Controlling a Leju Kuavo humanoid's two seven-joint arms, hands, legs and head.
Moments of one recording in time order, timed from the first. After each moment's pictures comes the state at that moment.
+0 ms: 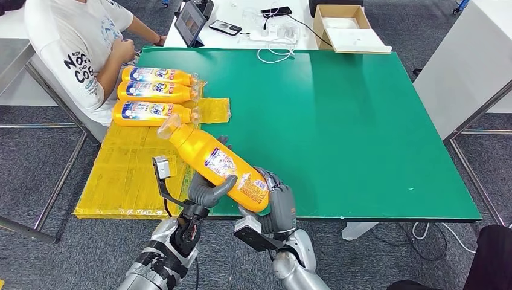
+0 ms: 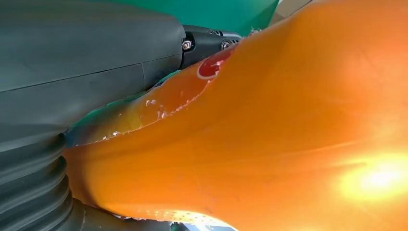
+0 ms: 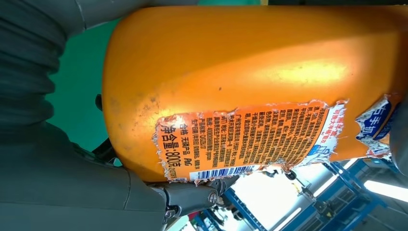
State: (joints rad) left arm -0.35 -0.26 -0.25 -0.91 0.45 -0.41 -0.41; right arm -0.22 0.25 0.37 -0.86 0.53 -0.63 -0.70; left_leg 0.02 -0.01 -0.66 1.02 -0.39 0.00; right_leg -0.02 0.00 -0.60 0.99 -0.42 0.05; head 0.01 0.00
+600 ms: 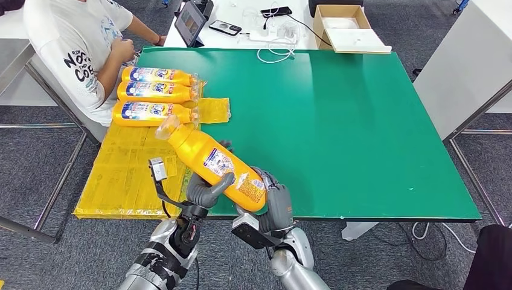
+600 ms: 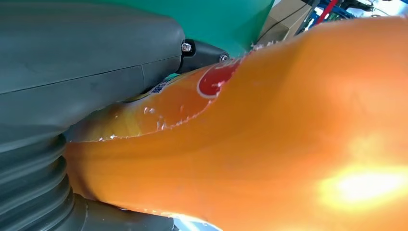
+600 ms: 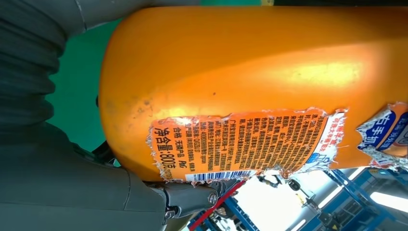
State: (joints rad) left arm -0.34 -0.26 -0.25 -0.92 0.46 -0.41 -0.42; right arm -0.26 0.25 0.38 -0.79 0.51 -0.61 -0.69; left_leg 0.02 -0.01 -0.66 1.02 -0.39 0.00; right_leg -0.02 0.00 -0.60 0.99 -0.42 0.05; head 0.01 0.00
